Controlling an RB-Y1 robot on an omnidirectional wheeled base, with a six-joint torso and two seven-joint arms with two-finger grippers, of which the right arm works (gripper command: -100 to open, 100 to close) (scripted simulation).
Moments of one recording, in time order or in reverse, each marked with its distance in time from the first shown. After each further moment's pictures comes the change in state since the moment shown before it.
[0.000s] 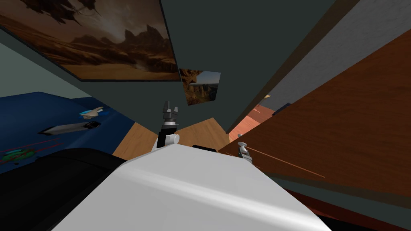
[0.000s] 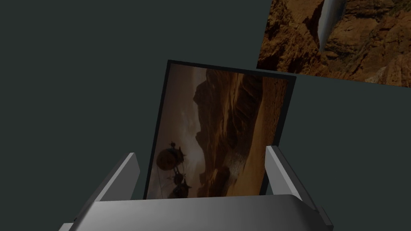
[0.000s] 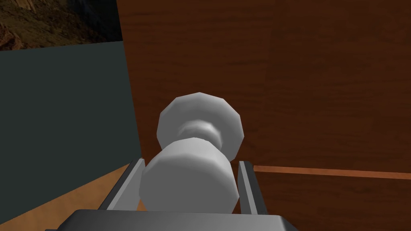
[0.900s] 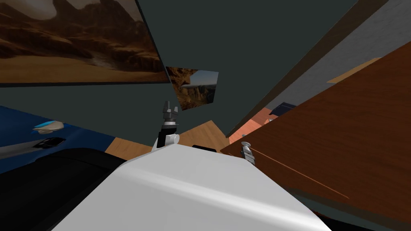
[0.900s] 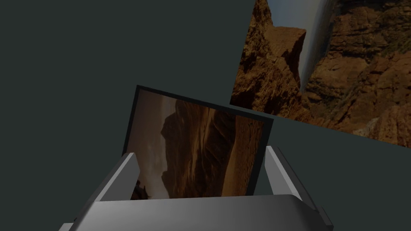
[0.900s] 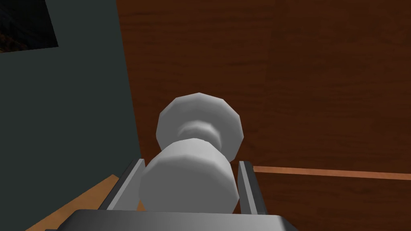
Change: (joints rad) arm -0.022 0.041 -0.104 0.015 -0.070 0.066 0.040
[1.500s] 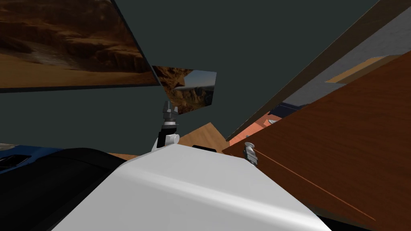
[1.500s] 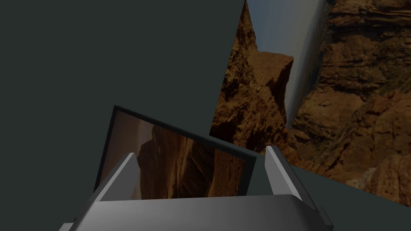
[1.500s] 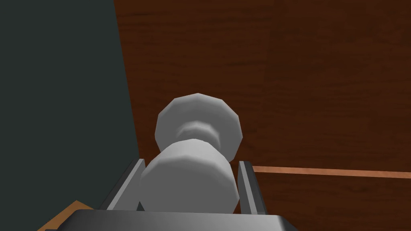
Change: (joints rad) arm -0.017 0.022 -0.080 0.019 -0.054 0.045 0.030
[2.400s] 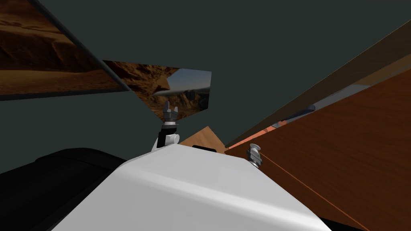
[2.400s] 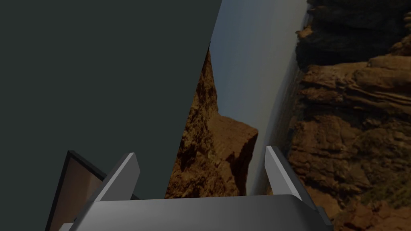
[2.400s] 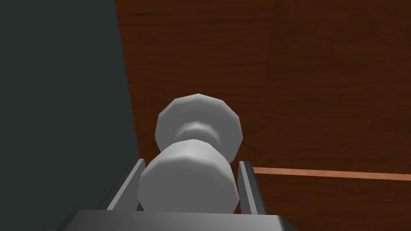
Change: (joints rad) arm -0.046 0.047 -0.117 0.066 -0.074 0.038 0.051
